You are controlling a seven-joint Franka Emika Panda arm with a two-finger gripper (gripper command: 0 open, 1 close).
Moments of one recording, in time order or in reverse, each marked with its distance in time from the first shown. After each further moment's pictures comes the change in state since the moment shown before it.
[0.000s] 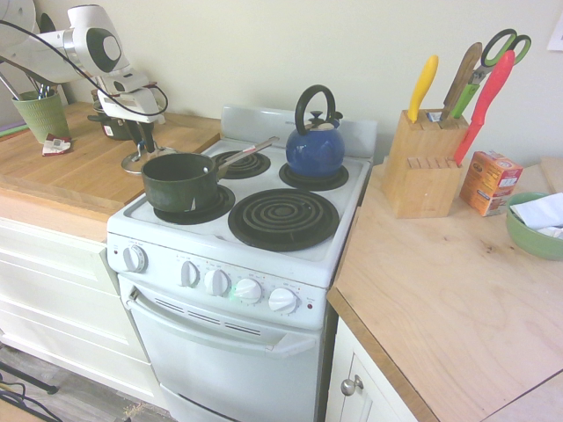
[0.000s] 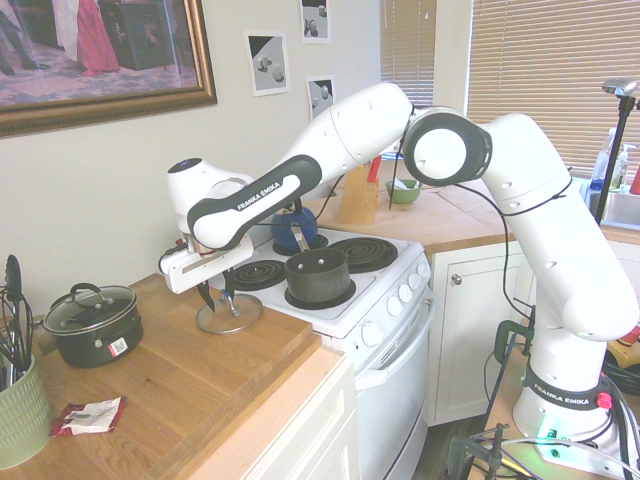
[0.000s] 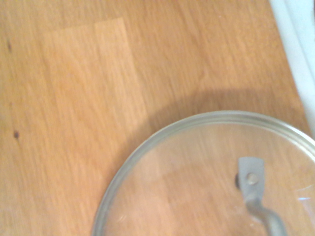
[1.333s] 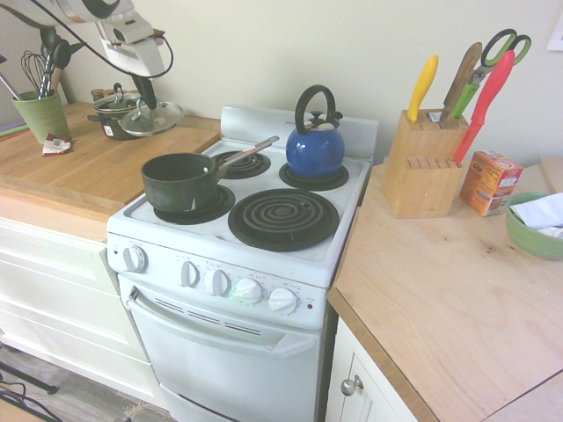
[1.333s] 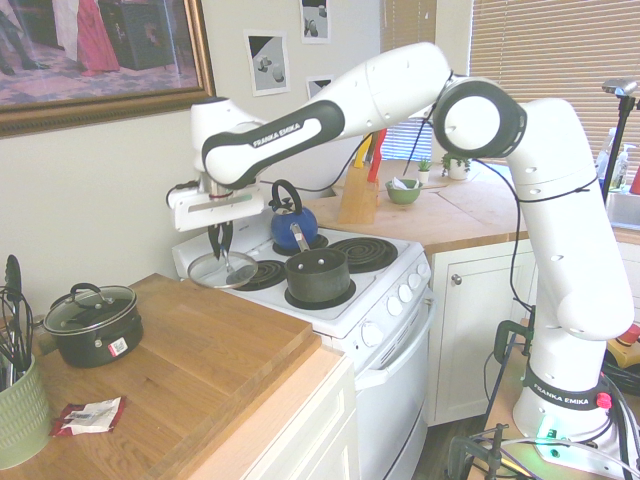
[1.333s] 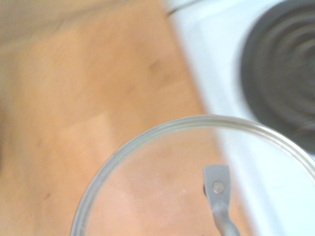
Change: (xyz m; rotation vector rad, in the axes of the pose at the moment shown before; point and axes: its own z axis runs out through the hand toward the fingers) arm 0.079 0.061 -0.126 0.147 -0.028 0.174
